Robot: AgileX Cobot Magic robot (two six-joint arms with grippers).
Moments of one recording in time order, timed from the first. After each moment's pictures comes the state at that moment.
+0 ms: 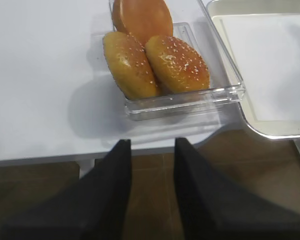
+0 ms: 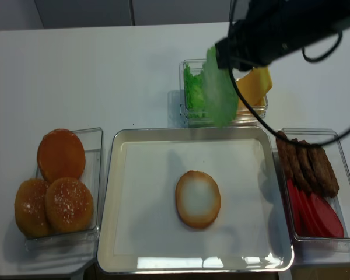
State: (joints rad) left arm 0.00 -0.02 -0.49 -0.03 1.18 -0.07; right arm 0.35 1.49 -1.36 0.55 0.85 -0.37
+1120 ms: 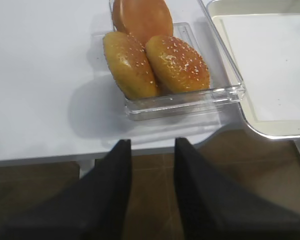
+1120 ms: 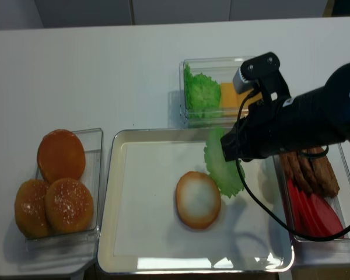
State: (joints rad) left arm 0.00 -0.02 -0.49 -0.03 1.18 -0.07; right arm 0.35 1.45 -0.92 0.82 0.59 -0.76
